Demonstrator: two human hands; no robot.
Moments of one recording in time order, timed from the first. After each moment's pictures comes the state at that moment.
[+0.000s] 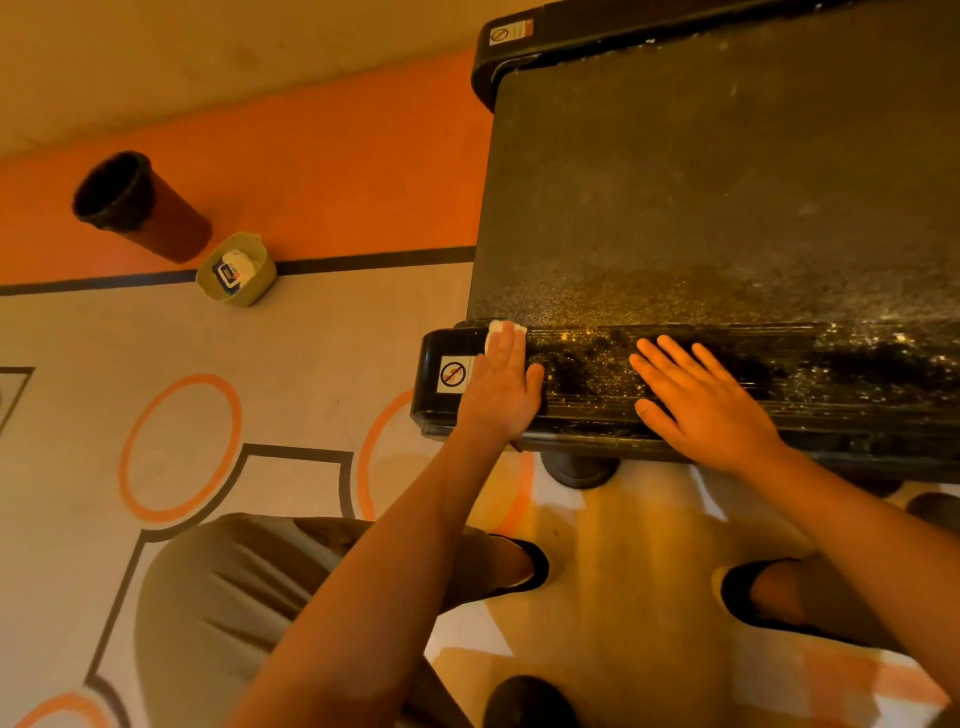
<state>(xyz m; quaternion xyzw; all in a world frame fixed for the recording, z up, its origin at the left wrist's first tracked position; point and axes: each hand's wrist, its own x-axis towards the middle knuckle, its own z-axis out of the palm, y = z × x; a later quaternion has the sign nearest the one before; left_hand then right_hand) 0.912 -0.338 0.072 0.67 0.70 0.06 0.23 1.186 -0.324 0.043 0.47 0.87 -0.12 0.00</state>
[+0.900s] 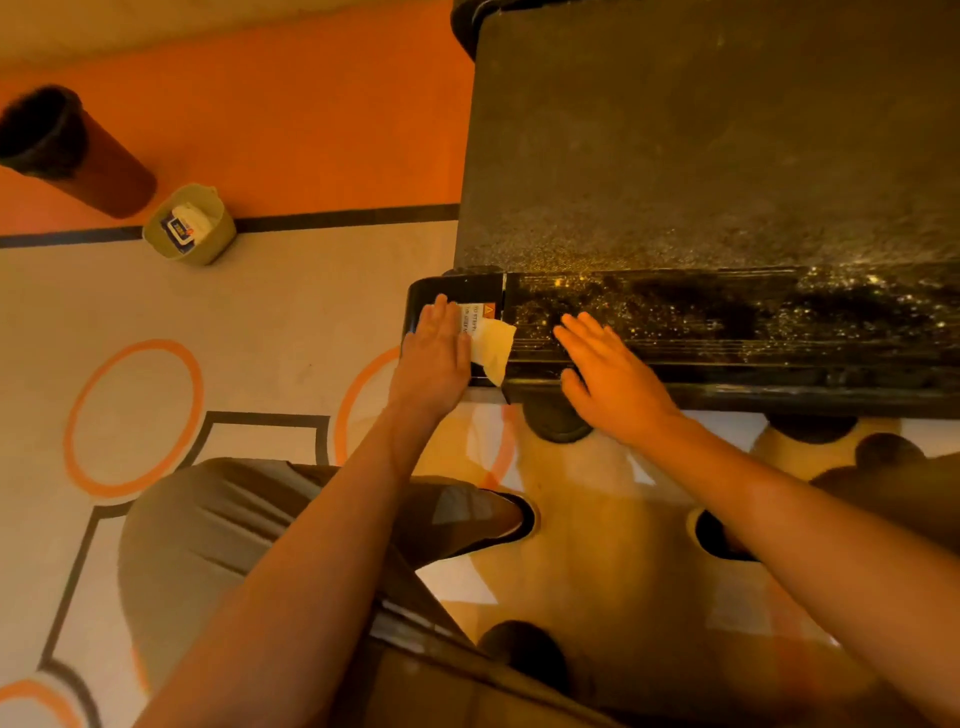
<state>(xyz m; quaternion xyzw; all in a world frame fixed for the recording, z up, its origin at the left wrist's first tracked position) 0.851 -0.384 0.088 0.64 0.73 0.06 0.22 1.093 -0.378 0.076 0.49 0.83 -0.24 -0.09</state>
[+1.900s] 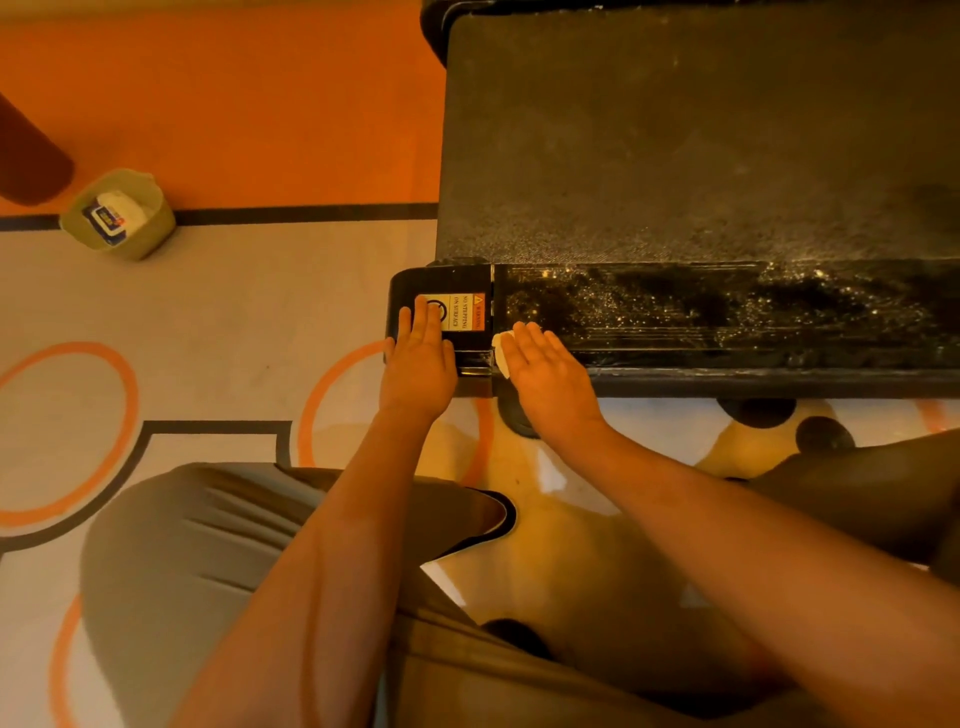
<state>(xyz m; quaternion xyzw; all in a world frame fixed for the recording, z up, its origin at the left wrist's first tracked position) 0.836 -0.392 0.053 0.65 0.73 0.08 0.20 1.017 -0.407 0.069 0.53 0.85 -0.06 0.04</state>
